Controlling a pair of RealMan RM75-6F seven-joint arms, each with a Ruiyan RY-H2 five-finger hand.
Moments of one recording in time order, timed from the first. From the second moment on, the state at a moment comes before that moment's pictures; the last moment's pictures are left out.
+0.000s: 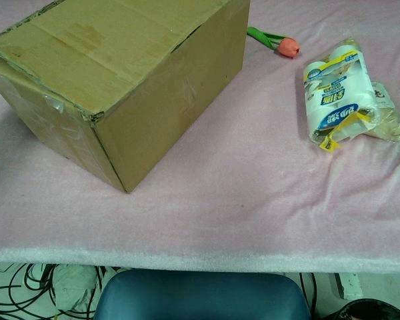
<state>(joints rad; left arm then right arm) -0.02 -1.17 -0.04 -1.59 1.63 1.67 0.18 0.18 -1.06 0.13 -1.75 -1.59 1.47 -0.05</state>
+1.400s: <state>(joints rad) -0.04 -1.15 -0.08 -1.58 1.55 1.63 0.04 1.34 -1.49 0.45 -1.62 -0.80 0.71 -0.49</state>
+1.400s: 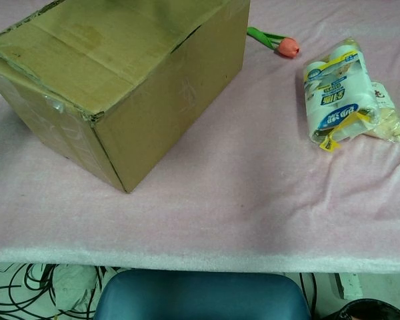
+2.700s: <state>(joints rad) -0.06 -1.14 -0.09 -1.60 1.49 1.58 -0.01 1.50 -1.77 0.38 -1.31 -0.75 0.80 -0.52</state>
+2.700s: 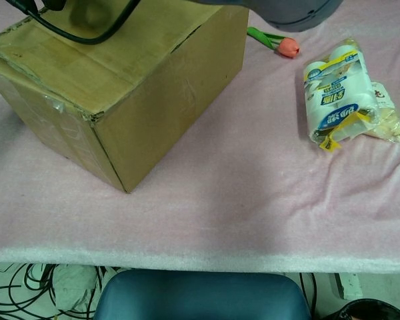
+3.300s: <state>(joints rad) -0.06 -1.13 -0.09 -1.61 1.48 1.56 -0.02 1.51 -1.75 0.32 -1.33 -0.77 0.83 -0.62</state>
